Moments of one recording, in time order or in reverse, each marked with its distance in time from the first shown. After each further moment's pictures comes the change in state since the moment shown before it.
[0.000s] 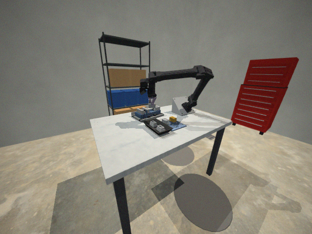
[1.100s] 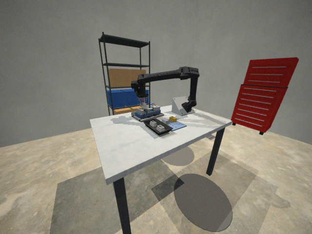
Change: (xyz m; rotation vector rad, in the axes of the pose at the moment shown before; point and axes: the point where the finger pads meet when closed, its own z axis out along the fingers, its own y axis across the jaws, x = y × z) arm -0.073 -0.103 0.021 0.005 0.014 0.975
